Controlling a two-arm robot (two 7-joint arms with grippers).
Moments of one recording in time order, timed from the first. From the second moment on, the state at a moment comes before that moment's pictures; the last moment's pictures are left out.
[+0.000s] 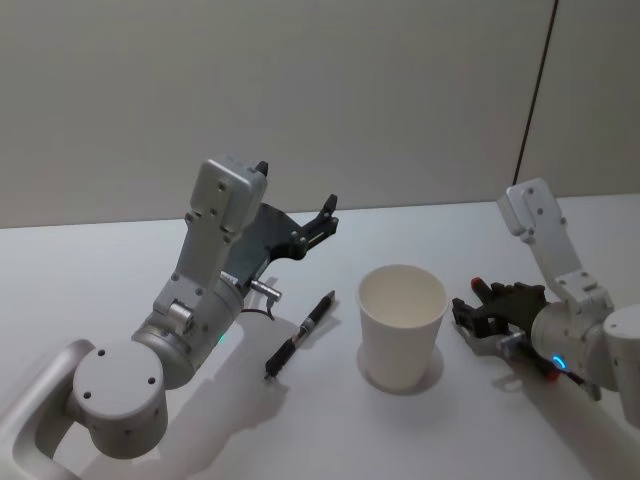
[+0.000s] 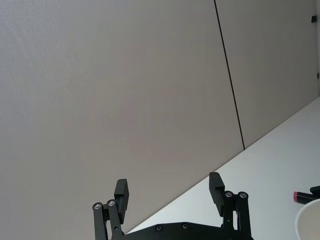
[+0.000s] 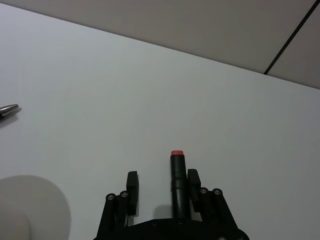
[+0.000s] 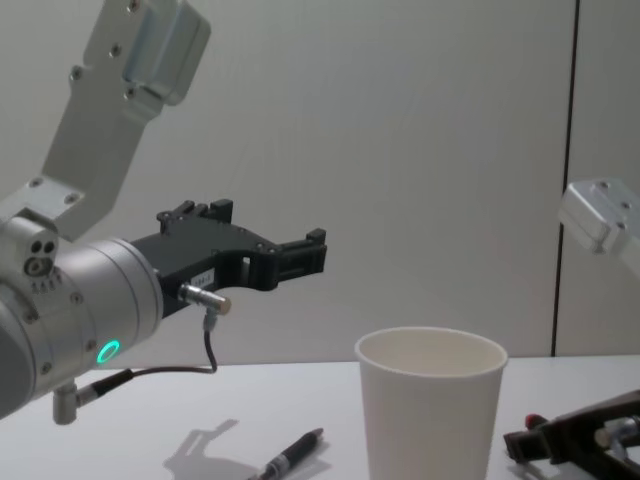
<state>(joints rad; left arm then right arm) -0.24 0.38 0.45 -1.63 -0.20 0.01 -0.01 0.24 0.22 -0.30 -1.57 0.08 0.75 0.15</state>
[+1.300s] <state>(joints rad) -0.24 0.38 0.45 -1.63 -0.20 0.01 -0.01 0.23 0.22 -0.31 -1.57 0.08 0.75 0.15</state>
